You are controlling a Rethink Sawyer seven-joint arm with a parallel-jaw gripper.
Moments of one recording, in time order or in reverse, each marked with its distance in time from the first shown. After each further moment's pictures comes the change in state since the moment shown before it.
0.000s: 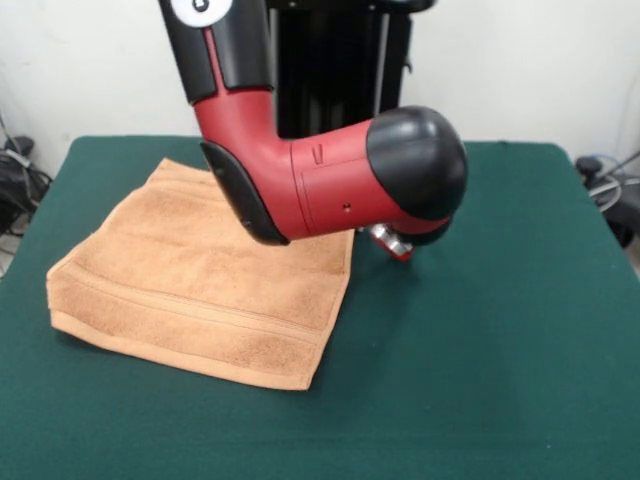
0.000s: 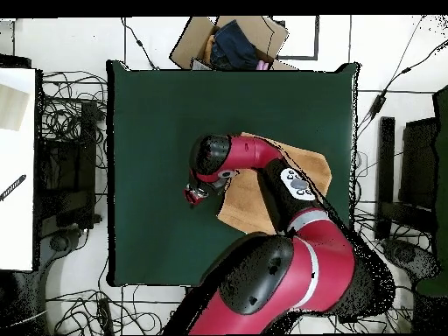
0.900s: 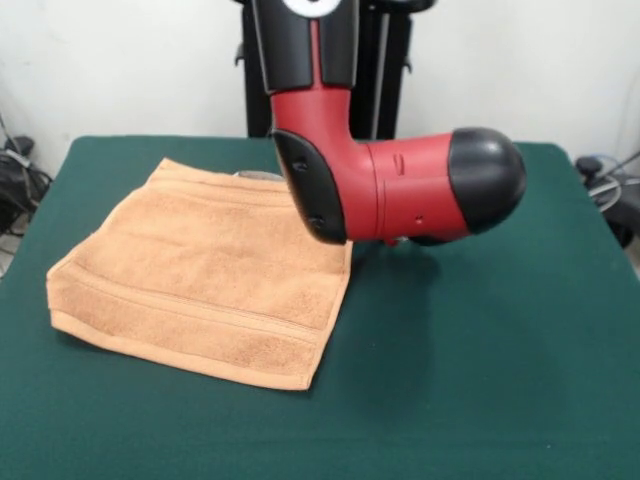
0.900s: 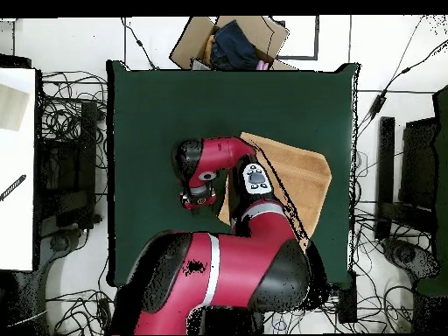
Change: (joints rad) arm 0.255 0.039 -0.270 -0.117 0.061 0.071 0.467
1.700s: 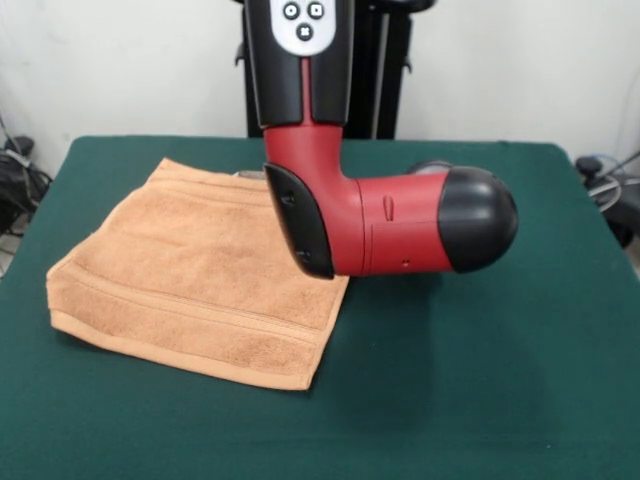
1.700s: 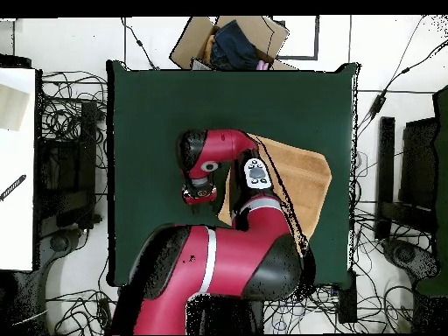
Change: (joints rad) arm 0.014 0.085 -0.021 -0.139 0.041 0.162 0.011
